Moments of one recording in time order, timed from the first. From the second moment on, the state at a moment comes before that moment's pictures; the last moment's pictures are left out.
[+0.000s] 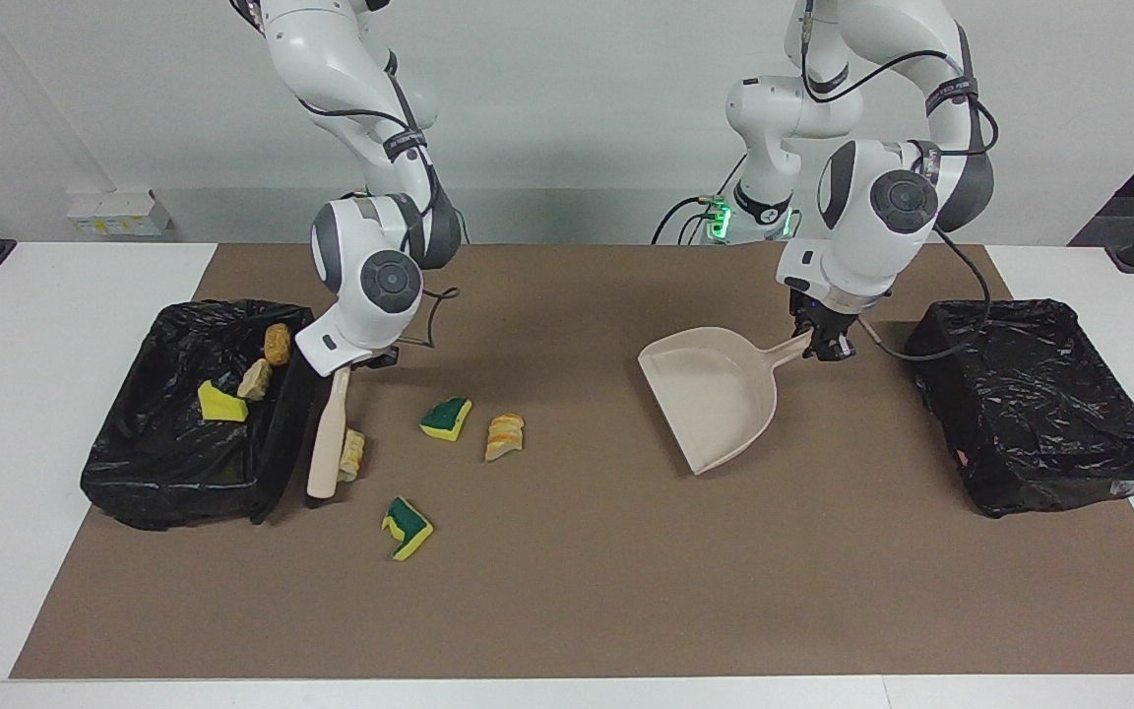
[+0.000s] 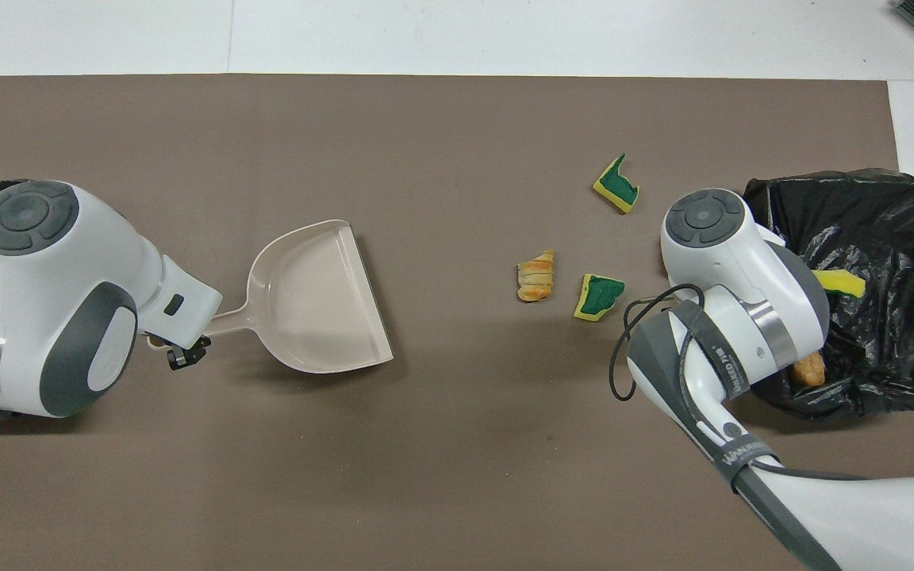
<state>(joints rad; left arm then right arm) -0.15 0.03 -0.08 -2.03 0.03 1.89 1.06 -0.01 0.24 0.26 -1.96 -0.41 1.79 0.45</state>
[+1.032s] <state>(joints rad) -0.17 0.00 -0.11 -2.17 0.03 2.08 1.10 0.19 0.26 0.25 -1.76 -0.12 1.63 0.48</state>
